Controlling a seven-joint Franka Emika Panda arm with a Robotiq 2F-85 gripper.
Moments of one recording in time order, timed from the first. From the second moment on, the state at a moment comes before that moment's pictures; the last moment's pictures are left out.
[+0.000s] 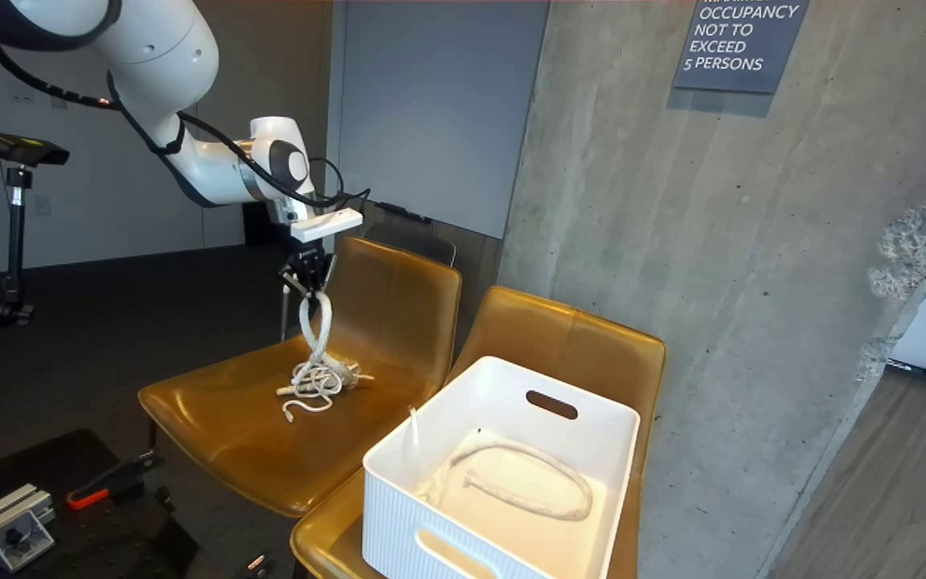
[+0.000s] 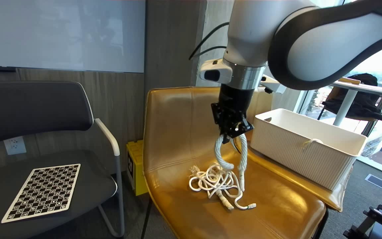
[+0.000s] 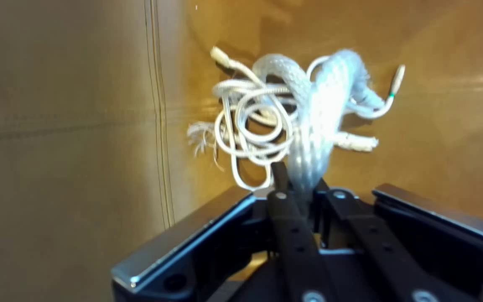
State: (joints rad) arm 0.23 0.59 0.16 -1.62 -0.45 2.27 -0.94
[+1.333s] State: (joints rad) arm 0.09 0.51 0.18 -1.73 -0.19 2.43 -0.76
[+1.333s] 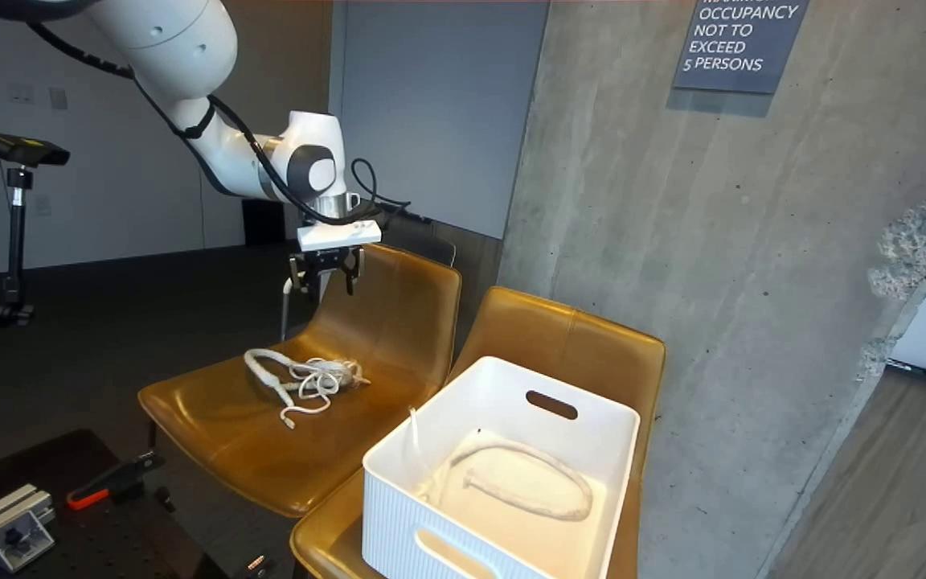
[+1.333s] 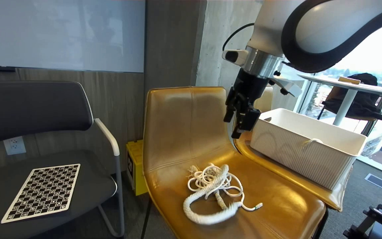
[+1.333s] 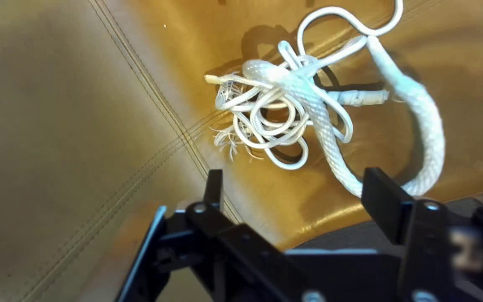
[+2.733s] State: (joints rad) arm -0.14 0.31 -0.12 -2.10 -0.43 2.63 -0.75
